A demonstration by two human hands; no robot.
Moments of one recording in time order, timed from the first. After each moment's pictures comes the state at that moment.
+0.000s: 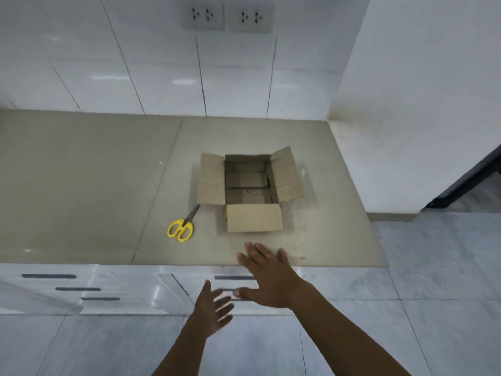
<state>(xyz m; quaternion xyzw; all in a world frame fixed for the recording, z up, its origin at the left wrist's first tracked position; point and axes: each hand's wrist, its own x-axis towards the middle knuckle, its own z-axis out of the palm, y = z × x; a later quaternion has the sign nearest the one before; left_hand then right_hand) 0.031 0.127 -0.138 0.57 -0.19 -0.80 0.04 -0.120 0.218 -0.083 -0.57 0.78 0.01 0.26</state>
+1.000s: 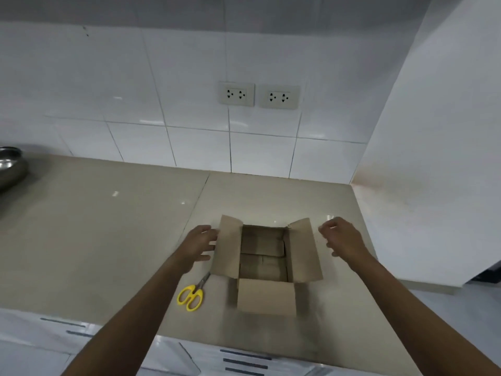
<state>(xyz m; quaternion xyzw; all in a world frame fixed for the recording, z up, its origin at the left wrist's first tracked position) -0.072 -0.074 0.007 0.48 -0.58 -0.65 0.13 -0.324 0.145 0.046 -0.23 0.86 -0.41 0.22</state>
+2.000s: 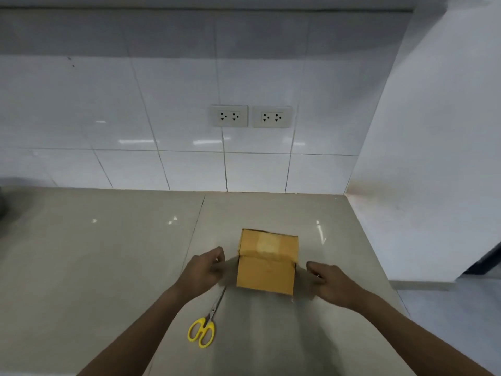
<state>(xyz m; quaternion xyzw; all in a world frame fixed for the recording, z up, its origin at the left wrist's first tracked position) -0.059 -0.108 -0.002 0.26 -0.90 -0.32 0.11 -0.287 0.146 0.009 -0.45 0.80 -0.29 0.27</state>
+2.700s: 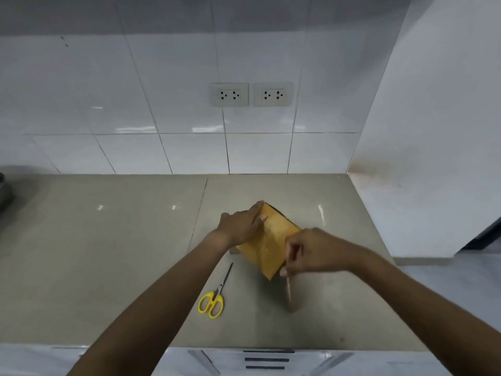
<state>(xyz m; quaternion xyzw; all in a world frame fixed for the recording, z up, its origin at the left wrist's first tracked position) -0.135 -0.087 0.036 0.24 -0.96 -0.18 -0.03 -0.229 0.121 0.101 -0.55 0.76 -0.15 0.30</state>
